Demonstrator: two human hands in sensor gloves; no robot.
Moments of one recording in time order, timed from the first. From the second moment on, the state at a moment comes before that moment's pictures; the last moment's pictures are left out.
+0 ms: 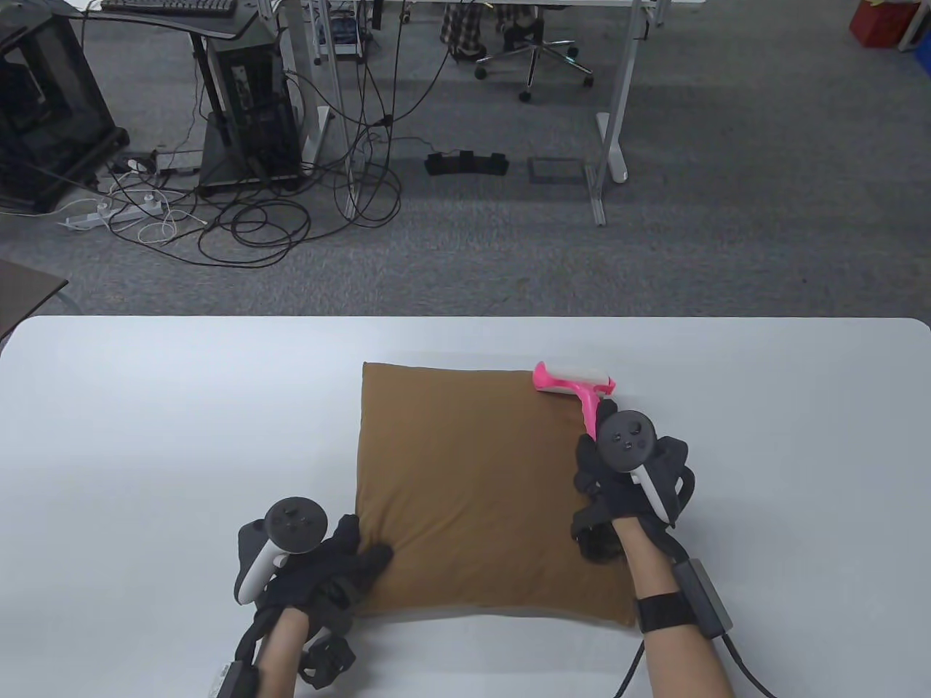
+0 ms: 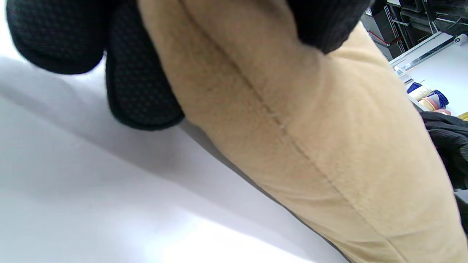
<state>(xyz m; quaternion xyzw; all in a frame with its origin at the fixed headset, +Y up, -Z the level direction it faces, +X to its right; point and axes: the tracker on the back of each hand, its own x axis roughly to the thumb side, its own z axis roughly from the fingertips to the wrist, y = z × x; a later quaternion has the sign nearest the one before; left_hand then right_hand) -0.216 -0.761 -0.326 -0.22 -0.01 0.37 0.90 0.190 -0.677 -0.408 -0.09 -0.08 0.96 0.25</state>
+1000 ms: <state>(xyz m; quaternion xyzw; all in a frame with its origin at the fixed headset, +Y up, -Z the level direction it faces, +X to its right) -0.214 -0.760 -0.322 -0.21 -0.01 0.34 0.92 0.205 -0.630 -0.230 0.09 -0.11 0.97 0.19</state>
